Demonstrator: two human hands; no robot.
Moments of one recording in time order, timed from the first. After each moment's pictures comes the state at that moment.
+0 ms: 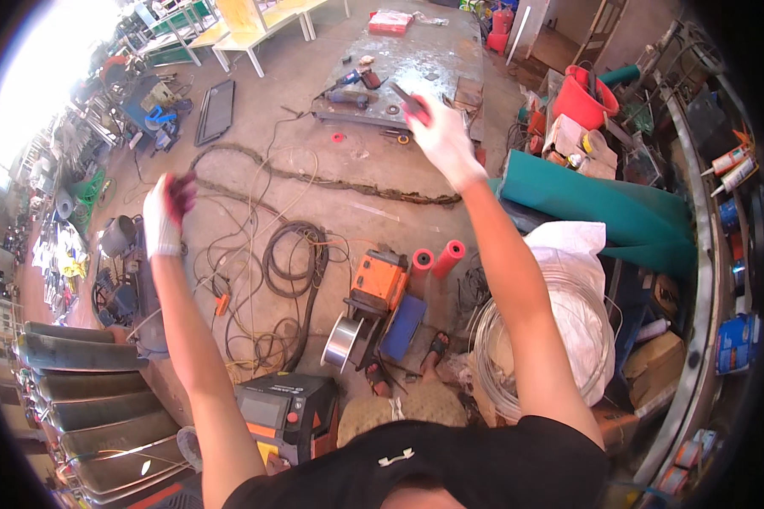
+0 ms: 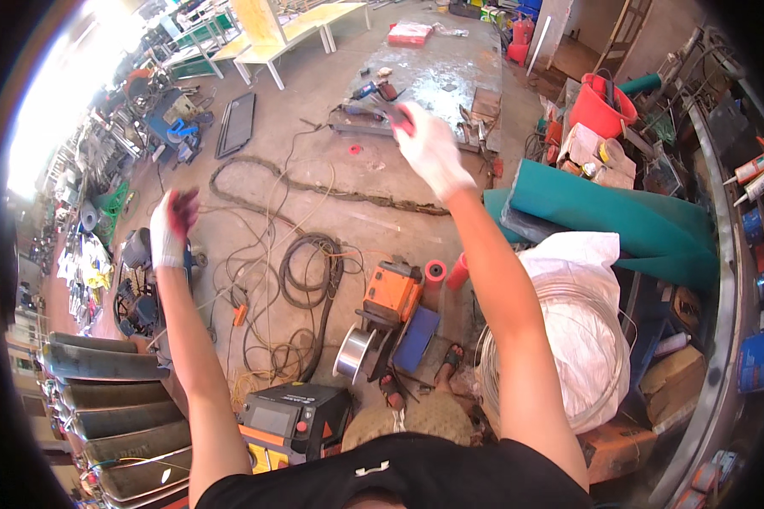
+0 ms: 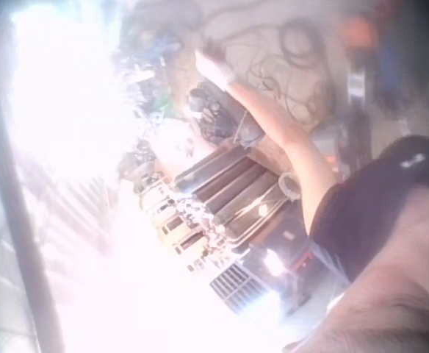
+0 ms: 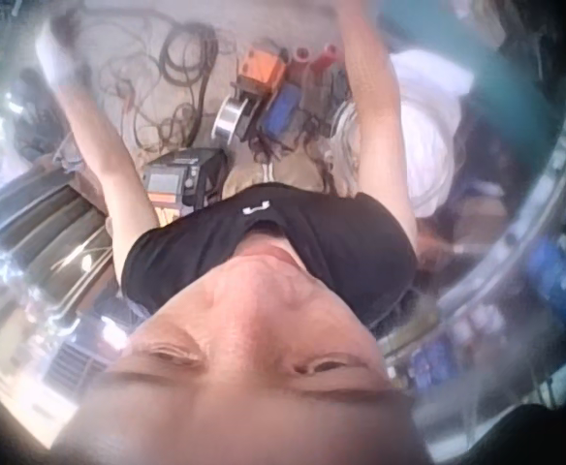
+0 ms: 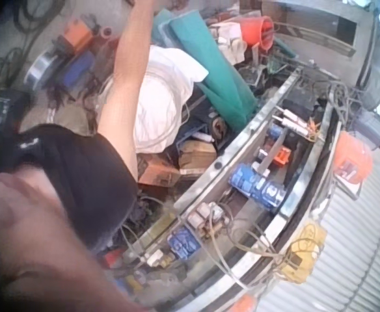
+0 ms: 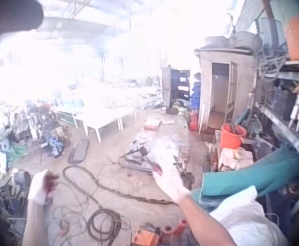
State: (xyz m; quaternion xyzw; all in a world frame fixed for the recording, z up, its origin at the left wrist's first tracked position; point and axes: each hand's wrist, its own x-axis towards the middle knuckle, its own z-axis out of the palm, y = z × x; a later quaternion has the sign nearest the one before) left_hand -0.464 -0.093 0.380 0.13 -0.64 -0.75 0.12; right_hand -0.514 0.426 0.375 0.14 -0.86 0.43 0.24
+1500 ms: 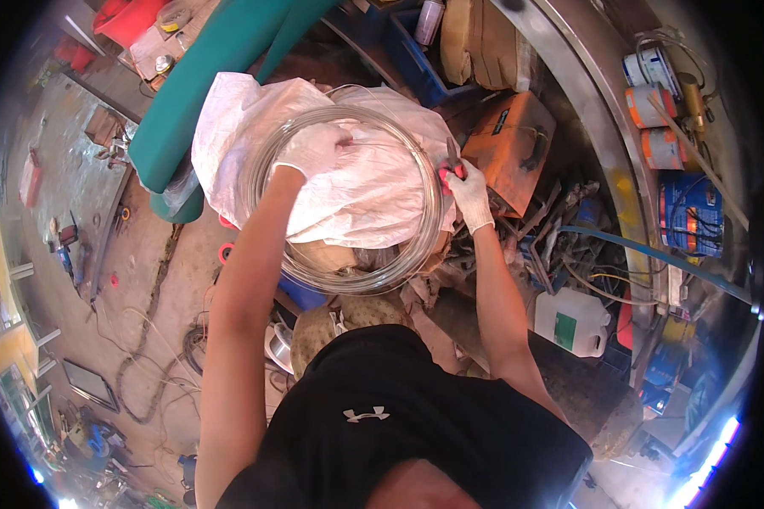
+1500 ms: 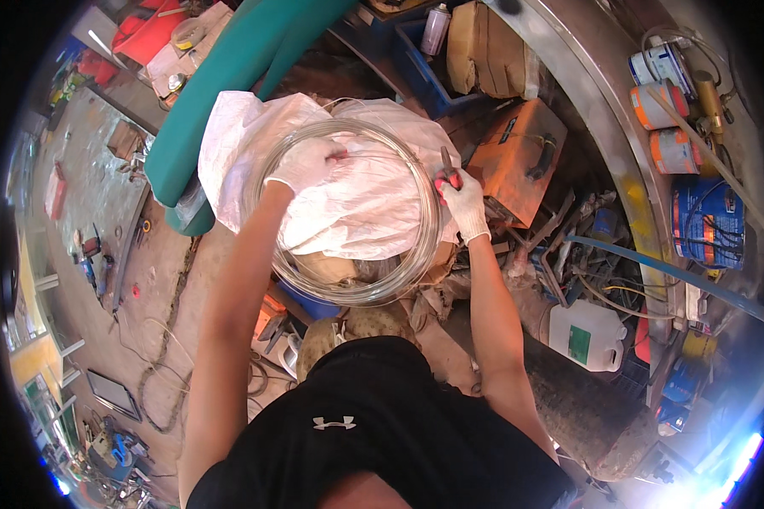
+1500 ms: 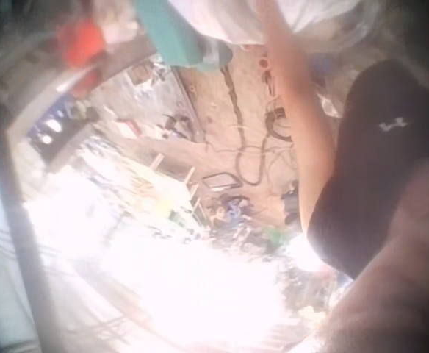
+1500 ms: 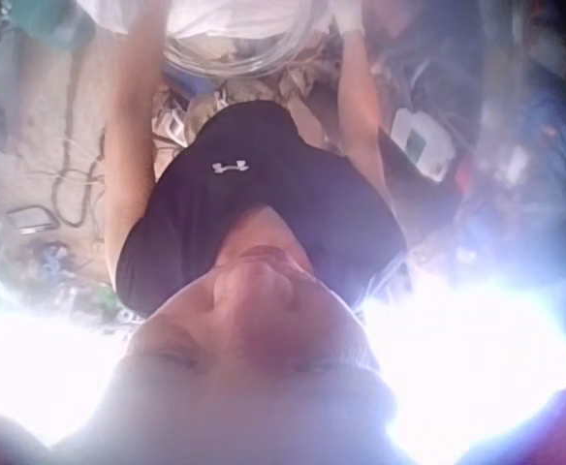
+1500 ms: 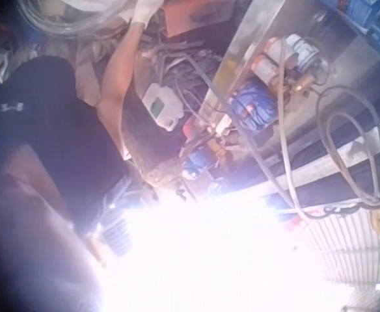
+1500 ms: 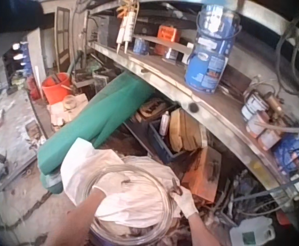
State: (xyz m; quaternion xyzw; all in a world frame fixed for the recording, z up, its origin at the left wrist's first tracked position) left_hand -0.272 0.788 0.167 -0.75 -0.58 -0.19 -0.27; right_hand 0.087 0.799 0.143 -0.61 -0.54 0.49 0.31
